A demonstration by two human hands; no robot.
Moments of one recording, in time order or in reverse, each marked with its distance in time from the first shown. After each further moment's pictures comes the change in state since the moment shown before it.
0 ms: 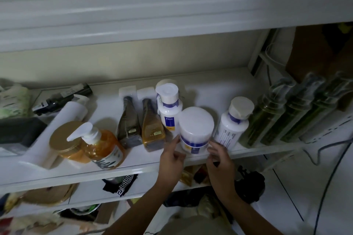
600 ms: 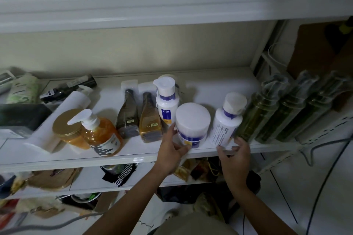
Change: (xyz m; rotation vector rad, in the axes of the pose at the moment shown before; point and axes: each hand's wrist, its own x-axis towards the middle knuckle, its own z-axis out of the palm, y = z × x) left_hand 0.002 0.011 0.010 0.012 -0.057 -0.007; right_hand 0.023 0.025 -0.041 -0.143 0.248 0.040
